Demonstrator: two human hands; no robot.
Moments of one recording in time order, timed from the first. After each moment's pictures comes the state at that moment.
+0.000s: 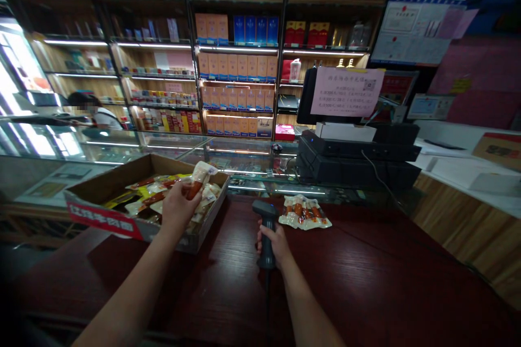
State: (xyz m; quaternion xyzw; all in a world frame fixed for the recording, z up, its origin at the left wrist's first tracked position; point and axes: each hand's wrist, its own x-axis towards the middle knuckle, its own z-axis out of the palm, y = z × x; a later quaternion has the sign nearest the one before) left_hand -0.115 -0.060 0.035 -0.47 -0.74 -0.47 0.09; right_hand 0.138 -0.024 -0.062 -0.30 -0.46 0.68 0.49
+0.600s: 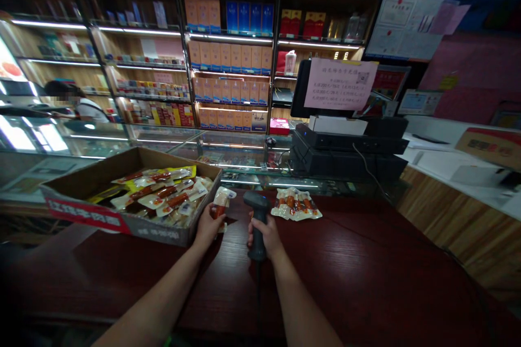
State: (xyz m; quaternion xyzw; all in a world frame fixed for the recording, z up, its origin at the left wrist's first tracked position) left_hand -0.057 -0.015 -0.088 -0.43 -0.66 -0.58 -0.22; right_hand 0.139 -0.030 -0.057 -0.28 -0.45 0.69 0.49
